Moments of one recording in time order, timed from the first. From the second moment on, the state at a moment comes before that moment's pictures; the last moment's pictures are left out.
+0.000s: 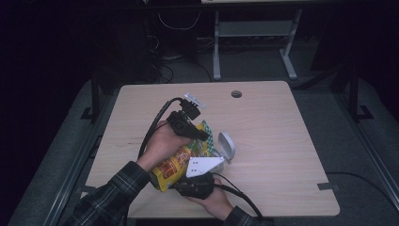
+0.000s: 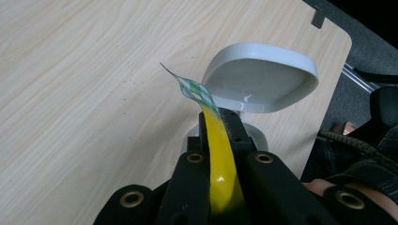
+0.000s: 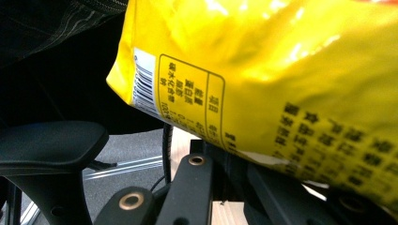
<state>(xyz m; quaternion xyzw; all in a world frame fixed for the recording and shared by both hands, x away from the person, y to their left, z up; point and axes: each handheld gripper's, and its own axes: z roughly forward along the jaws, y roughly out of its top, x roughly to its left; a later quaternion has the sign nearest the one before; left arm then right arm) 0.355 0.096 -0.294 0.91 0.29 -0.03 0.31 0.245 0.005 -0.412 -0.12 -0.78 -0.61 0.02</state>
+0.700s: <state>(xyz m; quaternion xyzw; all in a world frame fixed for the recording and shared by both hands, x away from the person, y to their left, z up) 0.357 0.094 -0.294 0.91 0.28 -0.02 0.30 0.245 0.004 -0.412 -0.13 -0.78 -0.61 0.03</state>
